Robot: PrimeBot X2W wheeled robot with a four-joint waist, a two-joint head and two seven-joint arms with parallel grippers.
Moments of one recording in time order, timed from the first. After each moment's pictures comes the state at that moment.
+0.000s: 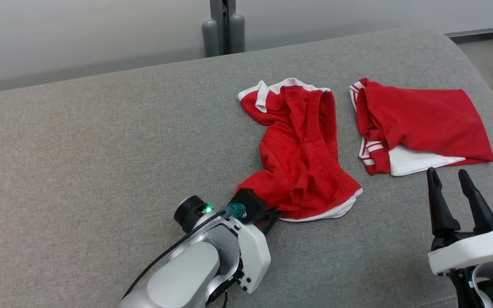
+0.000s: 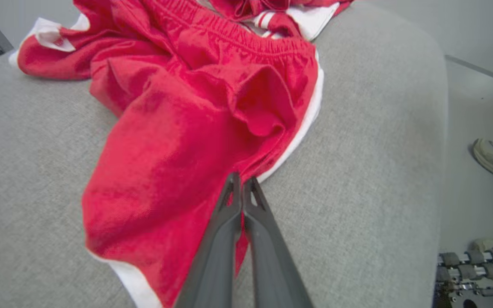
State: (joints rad) left arm -0.60 0.05 -0.96 0.68 -0.52 -0.10 0.04; right arm -0.09 -0.09 -0.05 0.05 0.40 0.13 -0.04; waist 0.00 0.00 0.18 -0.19
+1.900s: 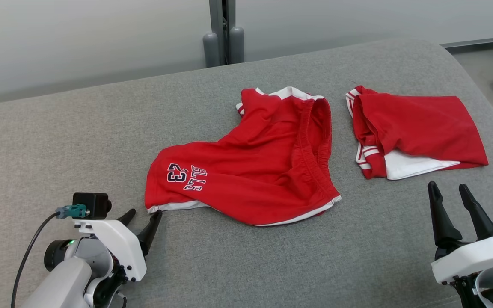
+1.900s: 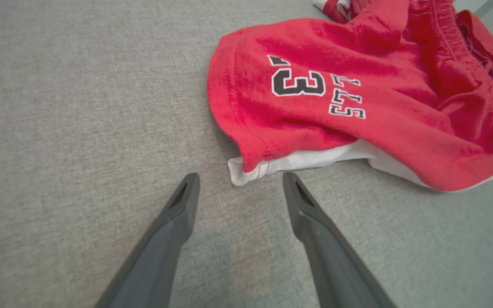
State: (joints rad) left arm -0.43 0.34 -0.61 0.64 -0.86 -0.07 0.08; right arm -0.06 -0.09 -0.07 0.07 0.40 0.13 0.02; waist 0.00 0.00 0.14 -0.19
